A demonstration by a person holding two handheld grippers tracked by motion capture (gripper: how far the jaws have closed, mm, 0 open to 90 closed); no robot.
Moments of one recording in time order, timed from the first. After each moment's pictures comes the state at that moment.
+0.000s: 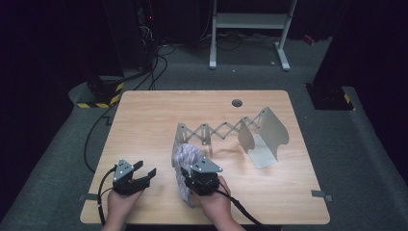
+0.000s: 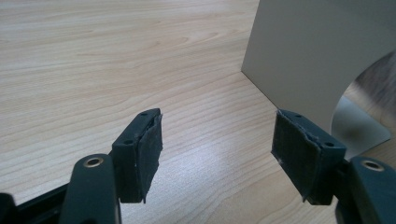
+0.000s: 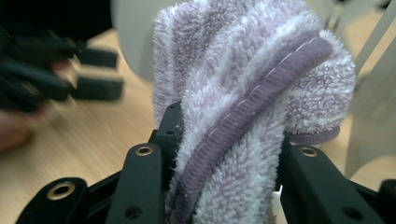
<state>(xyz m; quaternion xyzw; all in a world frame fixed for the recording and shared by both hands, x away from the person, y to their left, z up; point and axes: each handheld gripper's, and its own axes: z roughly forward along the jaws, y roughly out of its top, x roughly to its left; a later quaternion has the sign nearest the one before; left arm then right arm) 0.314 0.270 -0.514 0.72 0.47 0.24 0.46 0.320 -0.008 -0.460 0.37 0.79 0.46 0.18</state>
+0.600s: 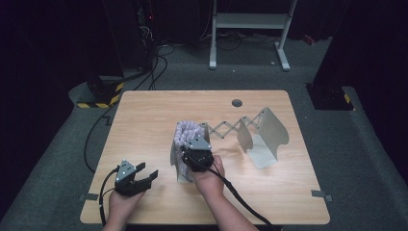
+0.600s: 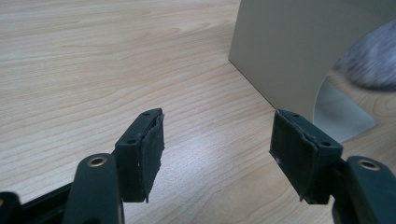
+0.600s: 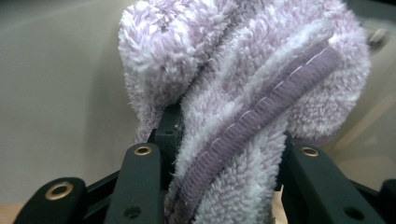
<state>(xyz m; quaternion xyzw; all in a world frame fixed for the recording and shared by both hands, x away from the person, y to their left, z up) 0.314 0.265 -0.518 0.73 0.46 0.22 0.45 0.378 0.017 -0.453 0.40 0.78 0.41 0.26</state>
